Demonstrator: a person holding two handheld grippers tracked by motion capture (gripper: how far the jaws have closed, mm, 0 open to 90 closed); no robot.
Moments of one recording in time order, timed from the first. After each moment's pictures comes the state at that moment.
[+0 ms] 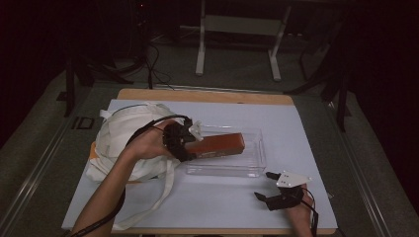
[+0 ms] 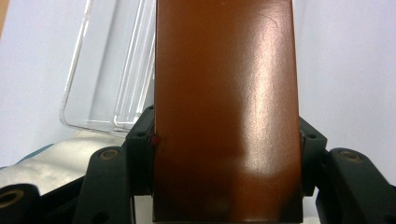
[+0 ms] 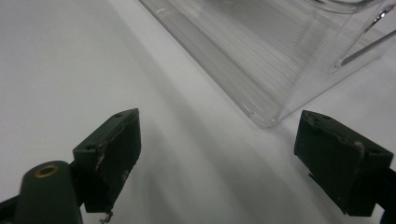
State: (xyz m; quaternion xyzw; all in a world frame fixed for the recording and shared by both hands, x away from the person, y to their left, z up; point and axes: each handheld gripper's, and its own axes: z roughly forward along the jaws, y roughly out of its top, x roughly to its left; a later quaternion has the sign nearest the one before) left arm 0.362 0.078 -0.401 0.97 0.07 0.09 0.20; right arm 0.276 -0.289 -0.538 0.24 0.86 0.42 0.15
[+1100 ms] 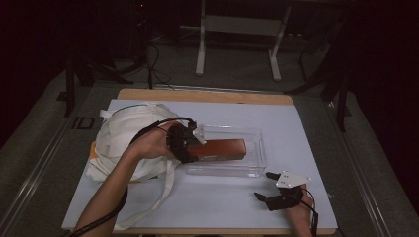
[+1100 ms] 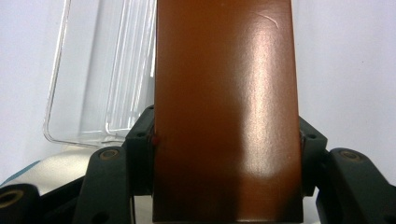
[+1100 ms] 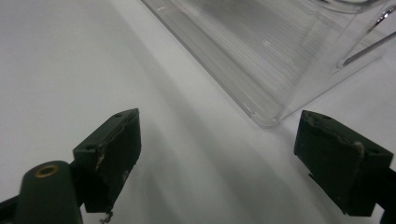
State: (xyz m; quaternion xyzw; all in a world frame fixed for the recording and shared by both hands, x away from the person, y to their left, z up) left arm 0.364 0.070 -0.408 0.98 0.04 0.08 0.18; right arm 0.276 -0.288 -0.538 0.24 0.86 0.42 0.16
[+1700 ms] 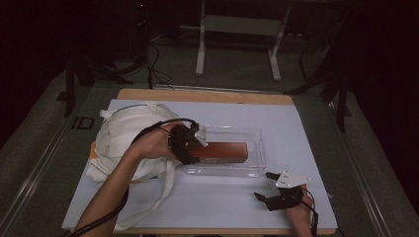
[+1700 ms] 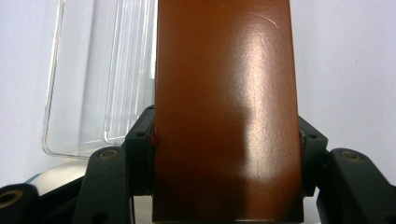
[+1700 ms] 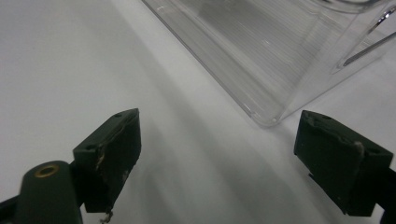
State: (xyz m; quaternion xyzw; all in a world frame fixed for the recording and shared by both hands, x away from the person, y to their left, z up) left arm 0.361 0.064 -0.406 0.98 0.02 0.09 0.18; right arm 0.276 -0.288 -0.538 0.24 0.86 0.42 0.16
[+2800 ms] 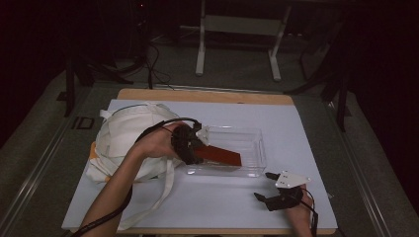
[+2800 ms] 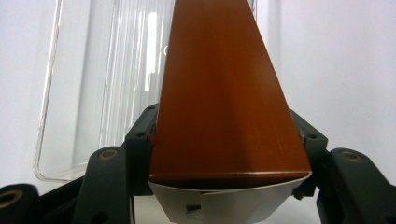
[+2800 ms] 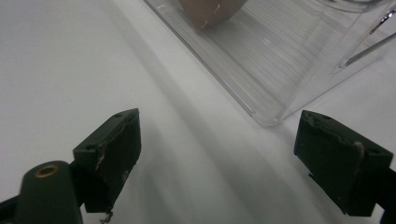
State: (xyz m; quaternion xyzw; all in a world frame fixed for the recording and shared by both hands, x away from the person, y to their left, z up) left arm 0.364 0.059 -0.407 0.98 0.01 0.07 0.21; right arm 0.275 -0.287 -0.538 0.23 0.86 0.41 0.16
